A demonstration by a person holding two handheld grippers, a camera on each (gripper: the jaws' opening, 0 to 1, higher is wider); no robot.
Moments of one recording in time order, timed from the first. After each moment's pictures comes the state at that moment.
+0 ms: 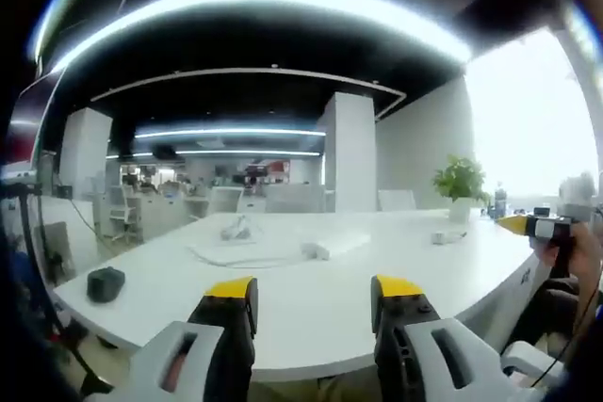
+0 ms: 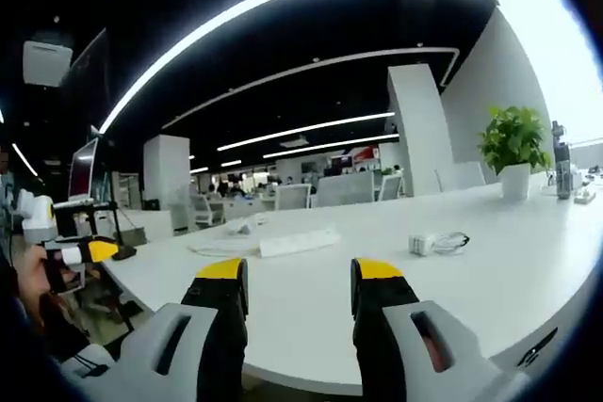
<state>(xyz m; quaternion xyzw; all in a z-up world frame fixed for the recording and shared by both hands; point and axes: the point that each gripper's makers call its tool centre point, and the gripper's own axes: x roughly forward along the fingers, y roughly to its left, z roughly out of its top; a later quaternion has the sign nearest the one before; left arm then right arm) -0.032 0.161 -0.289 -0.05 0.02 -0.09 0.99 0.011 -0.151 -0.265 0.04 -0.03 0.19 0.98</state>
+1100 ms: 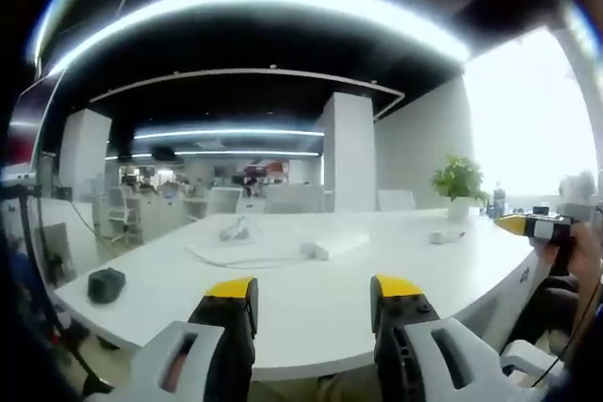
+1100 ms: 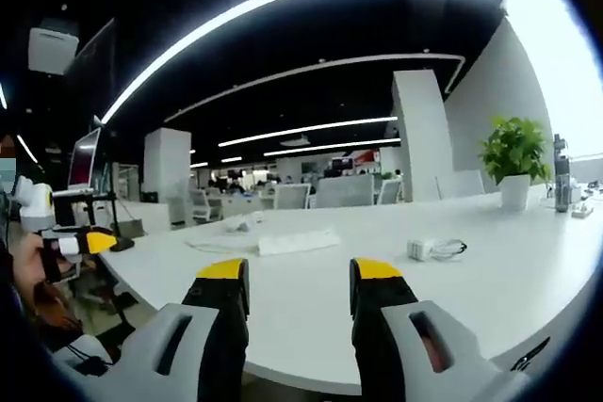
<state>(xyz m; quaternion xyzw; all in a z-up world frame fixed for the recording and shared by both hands) -0.034 0.161 -0.289 -0.04 0.02 -0.09 1.00 0.006 -0.149 -0.264 0.01 -0.03 0.19 0.98</state>
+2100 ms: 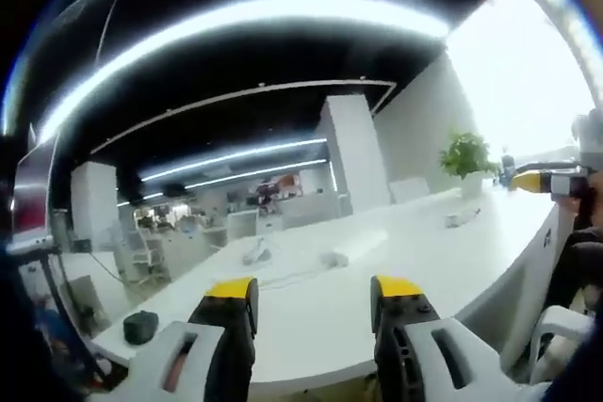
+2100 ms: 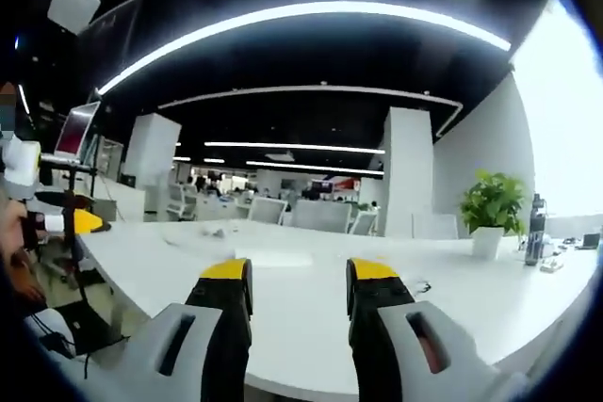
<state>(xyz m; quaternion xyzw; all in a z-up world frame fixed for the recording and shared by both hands) -0.042 0.162 -0.274 0.07 -0.01 -0.05 1.00 -0.017 -0.156 -0.235 -0.07 -0.09 0.13 0.98</state>
